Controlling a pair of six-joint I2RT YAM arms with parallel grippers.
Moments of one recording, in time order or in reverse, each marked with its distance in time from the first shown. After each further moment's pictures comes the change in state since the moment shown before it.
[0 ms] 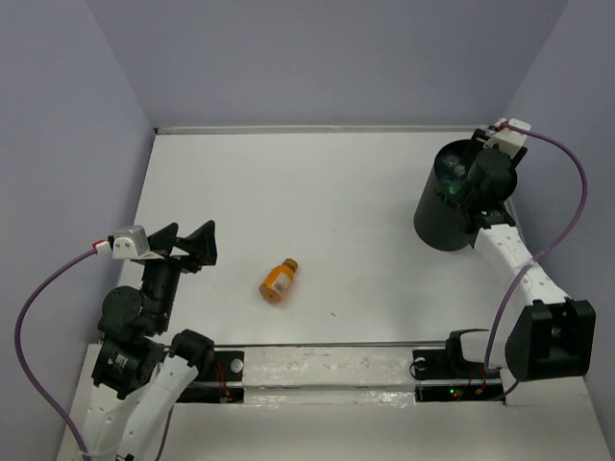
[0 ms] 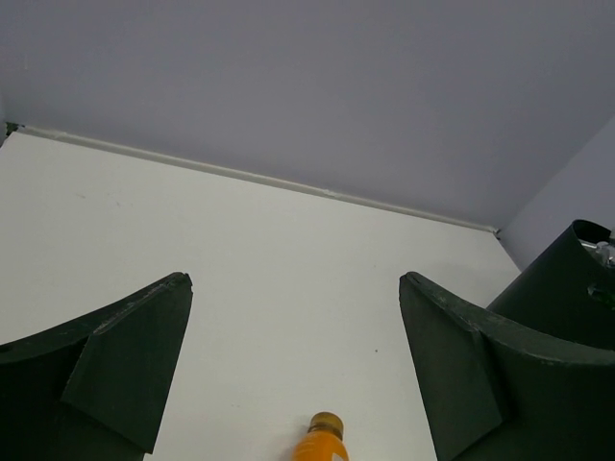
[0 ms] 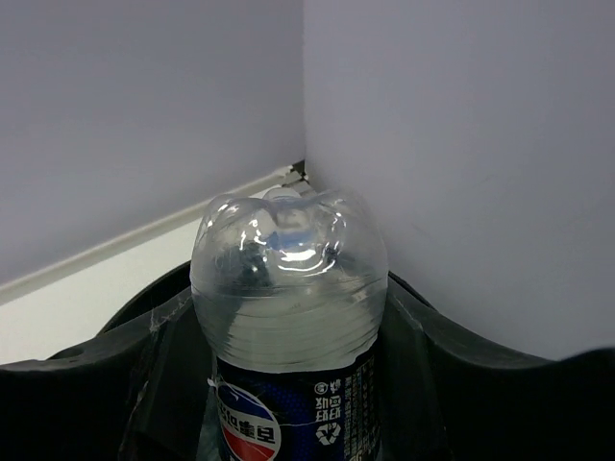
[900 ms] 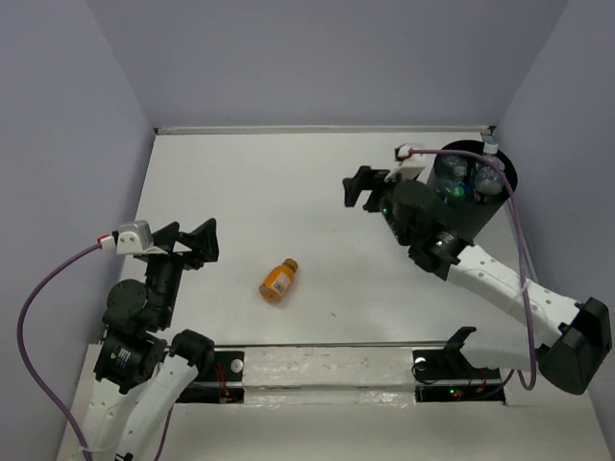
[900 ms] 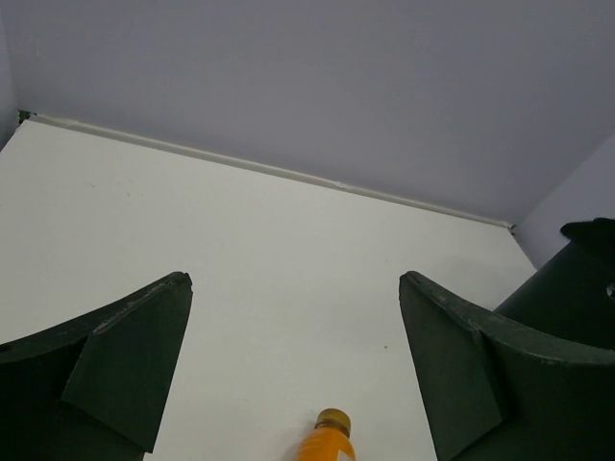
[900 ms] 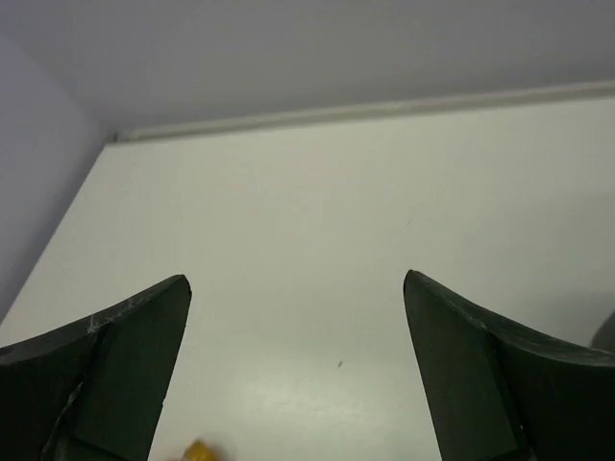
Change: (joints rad) left arm -0.001 0.029 0.000 -0.001 -0.020 0.000; right arm 0.572 -0.106 0.045 -0.248 -0.203 0.326
